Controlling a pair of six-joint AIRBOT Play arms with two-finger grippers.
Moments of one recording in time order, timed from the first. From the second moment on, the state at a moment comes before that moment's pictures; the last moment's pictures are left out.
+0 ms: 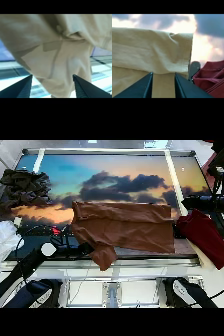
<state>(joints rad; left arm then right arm) -0.37 -0.81 0.32 0.85 -0.80 -1.73 -0.28 -0.97 1.12 -1.23 1.09 1.21</state>
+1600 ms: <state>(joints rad) -0.46 -1.01 0.46 0.63 -0.82 -1.54 -0.59 -0.96 0.55 -1.34 1.39 1.36</state>
